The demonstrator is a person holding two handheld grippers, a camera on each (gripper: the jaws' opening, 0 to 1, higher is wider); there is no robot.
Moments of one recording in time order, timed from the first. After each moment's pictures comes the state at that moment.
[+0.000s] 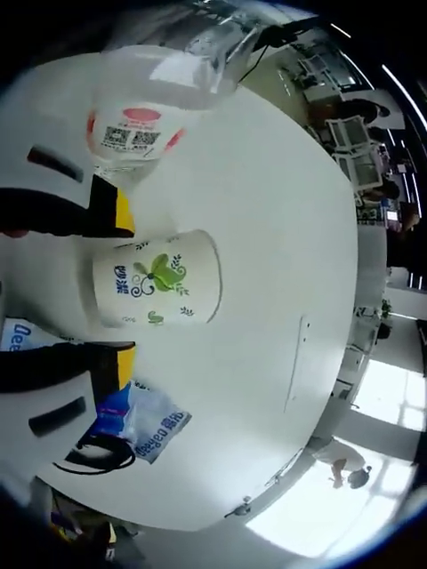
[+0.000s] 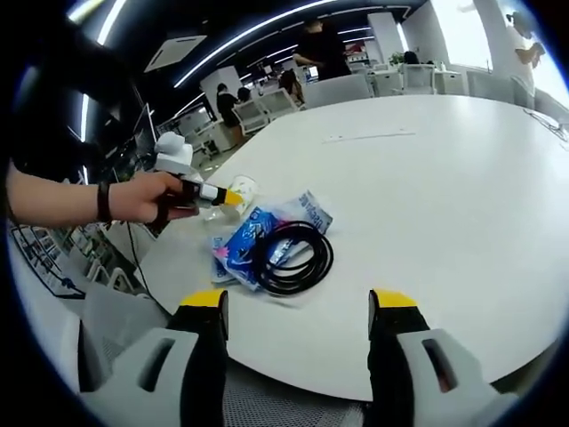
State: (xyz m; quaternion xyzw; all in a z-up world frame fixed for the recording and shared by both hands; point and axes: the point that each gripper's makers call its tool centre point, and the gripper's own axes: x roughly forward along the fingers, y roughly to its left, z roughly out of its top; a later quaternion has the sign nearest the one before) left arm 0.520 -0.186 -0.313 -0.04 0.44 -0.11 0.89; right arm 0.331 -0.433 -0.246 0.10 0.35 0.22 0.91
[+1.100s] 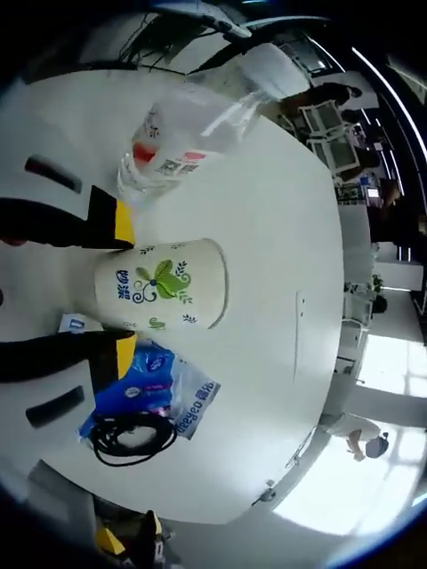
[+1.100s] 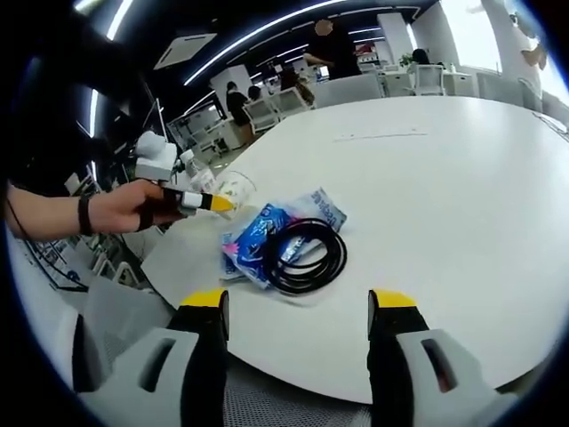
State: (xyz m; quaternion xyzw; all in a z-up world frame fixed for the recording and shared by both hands) left arm 0.466 -0.184 -0.284 0.01 0.41 -0.15 0.90; right arm 0.326 -0.421 -0.249 0.09 0.35 0.25 0.90
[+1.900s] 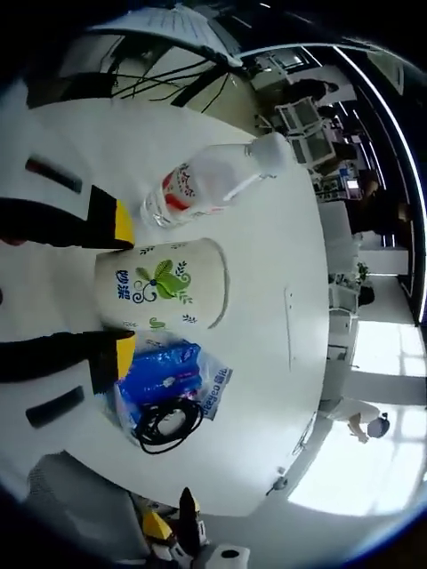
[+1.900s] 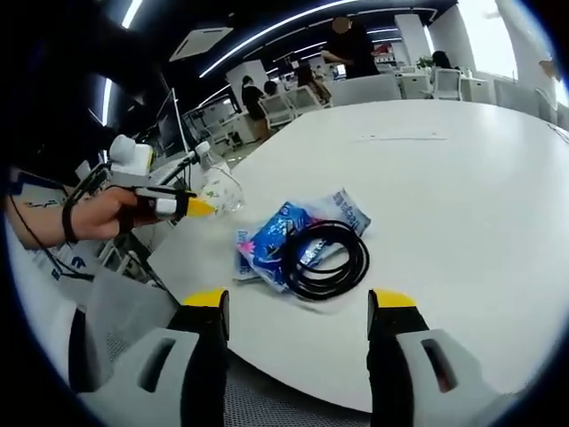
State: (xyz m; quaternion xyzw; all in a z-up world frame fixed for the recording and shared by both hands) left arm 0.420 -0.153 -0.252 0.06 0.37 -0.17 0.91; right arm 0.331 -0.390 -0.245 0.08 0.34 0.28 0.89
